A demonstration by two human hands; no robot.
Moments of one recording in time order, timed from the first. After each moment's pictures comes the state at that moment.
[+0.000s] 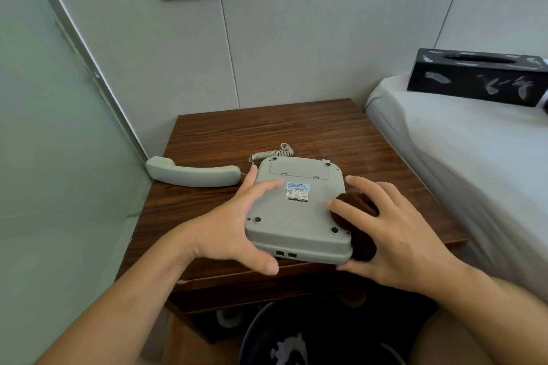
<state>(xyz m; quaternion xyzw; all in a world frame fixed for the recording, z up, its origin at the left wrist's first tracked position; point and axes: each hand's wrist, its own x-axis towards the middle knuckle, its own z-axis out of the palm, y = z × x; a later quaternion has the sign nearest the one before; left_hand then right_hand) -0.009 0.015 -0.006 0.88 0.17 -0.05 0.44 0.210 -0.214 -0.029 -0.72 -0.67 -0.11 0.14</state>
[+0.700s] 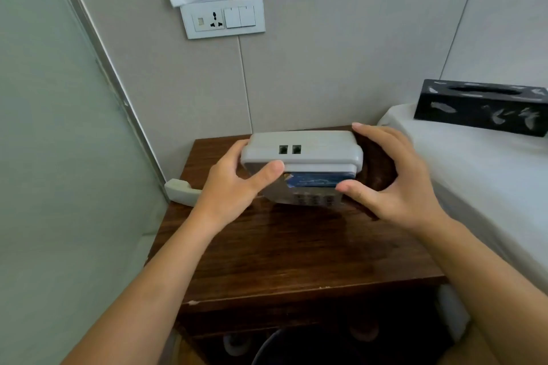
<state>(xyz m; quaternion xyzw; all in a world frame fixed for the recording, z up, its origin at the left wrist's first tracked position) 0.020 0.028 0.046 0.79 0.25 0.34 0.44 0.245 -0.150 0.037 -0.60 -0.60 -0.12 0.51</state>
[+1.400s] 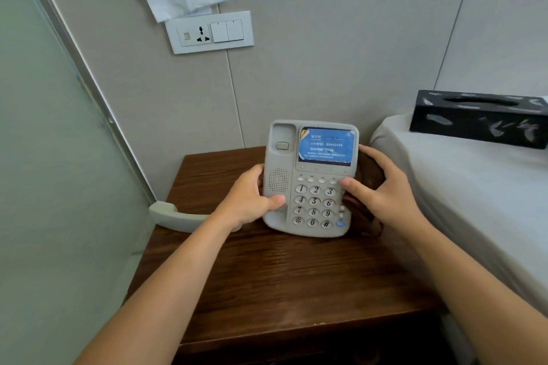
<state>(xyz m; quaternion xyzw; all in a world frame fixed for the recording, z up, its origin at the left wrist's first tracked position) 0.099 0.089 -0.001 0.81 0.31 0.20 0.46 0.310 -0.105 -0.010 -0.67 -0.46 0.03 0.58</state>
